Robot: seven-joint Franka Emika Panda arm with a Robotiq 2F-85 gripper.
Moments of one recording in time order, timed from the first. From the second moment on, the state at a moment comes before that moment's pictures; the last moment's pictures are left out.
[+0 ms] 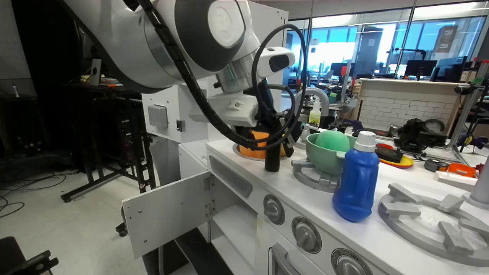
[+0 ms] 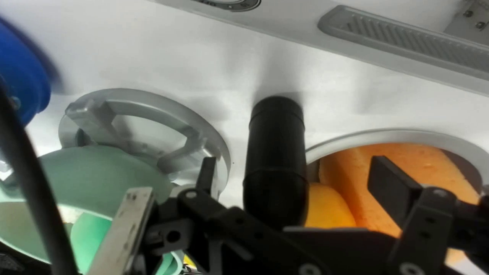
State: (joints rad) arm 0.04 0.49 -0.16 -1.97 -0.27 2.90 0.20
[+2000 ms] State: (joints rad) arm 0.04 0.15 -0.15 -2.41 -0.39 2.82 -0.01
